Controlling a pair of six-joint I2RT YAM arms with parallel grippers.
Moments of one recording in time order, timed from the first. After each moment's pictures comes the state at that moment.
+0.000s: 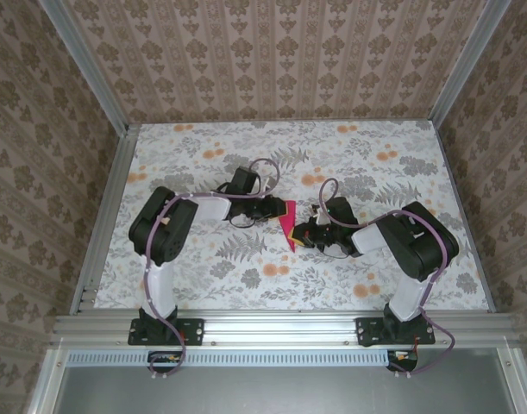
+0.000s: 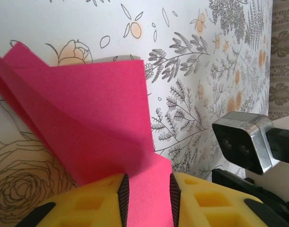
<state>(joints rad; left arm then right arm) -0.60 1.99 1.10 0.06 0.66 -0.69 0.41 1.79 0.55 0.54 -0.70 1.06</state>
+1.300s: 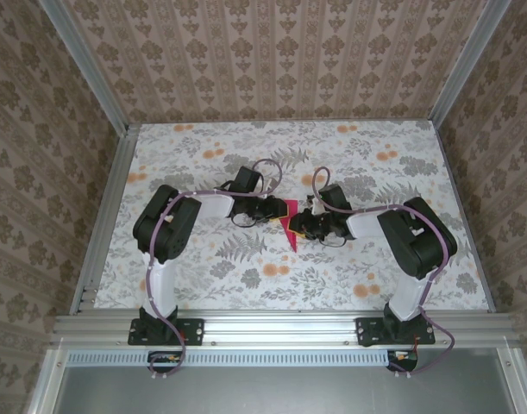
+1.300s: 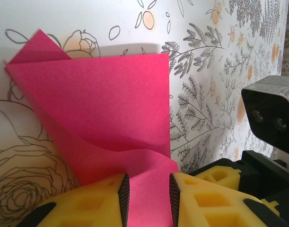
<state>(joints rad) -0.61 2.03 1.15 -0.02 0.66 -0.67 0.41 1.80 0.75 0.19 -0.61 0.83</state>
